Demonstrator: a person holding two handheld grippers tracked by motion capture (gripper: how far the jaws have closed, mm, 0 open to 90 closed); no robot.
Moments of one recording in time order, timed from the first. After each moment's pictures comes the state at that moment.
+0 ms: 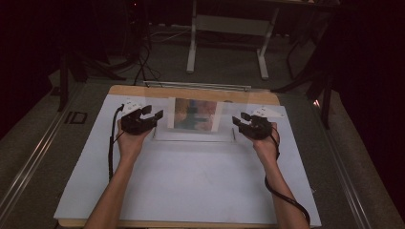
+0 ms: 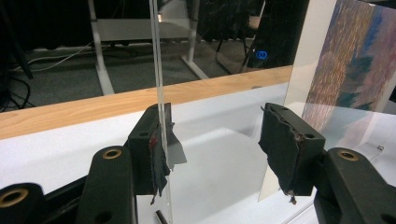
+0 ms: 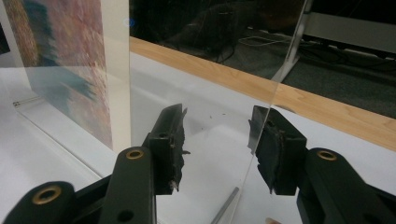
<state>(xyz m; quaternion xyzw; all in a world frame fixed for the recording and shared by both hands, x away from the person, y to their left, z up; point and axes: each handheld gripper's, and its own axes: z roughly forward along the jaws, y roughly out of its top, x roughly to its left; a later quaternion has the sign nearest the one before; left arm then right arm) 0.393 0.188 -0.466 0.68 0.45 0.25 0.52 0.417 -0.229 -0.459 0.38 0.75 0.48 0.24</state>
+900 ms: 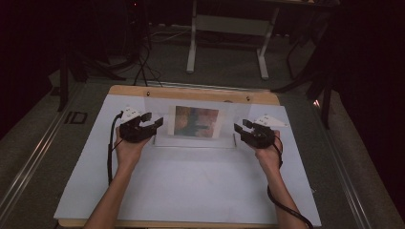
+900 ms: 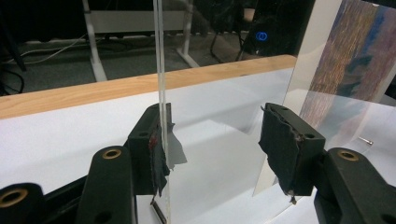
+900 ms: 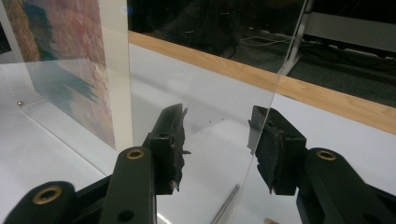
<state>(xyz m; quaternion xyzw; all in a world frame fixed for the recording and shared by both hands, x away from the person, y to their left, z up) 0.368 0.183 -0.465 0.69 0.45 0.24 0.52 0.389 -0.235 -0.462 0.38 0.75 0.49 0.24</state>
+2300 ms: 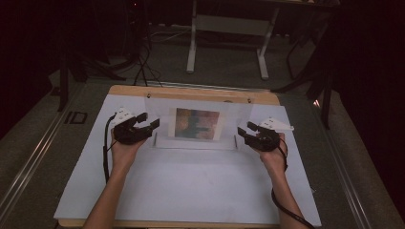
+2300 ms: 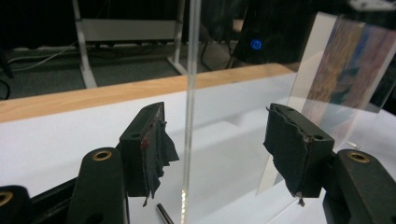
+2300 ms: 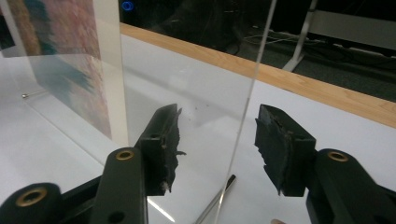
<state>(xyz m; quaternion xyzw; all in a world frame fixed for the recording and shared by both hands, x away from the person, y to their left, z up) 0.359 0.202 -0.463 0.68 0.44 0.23 0.55 0.381 -0.251 -0.464 0.37 0.75 0.49 0.23</state>
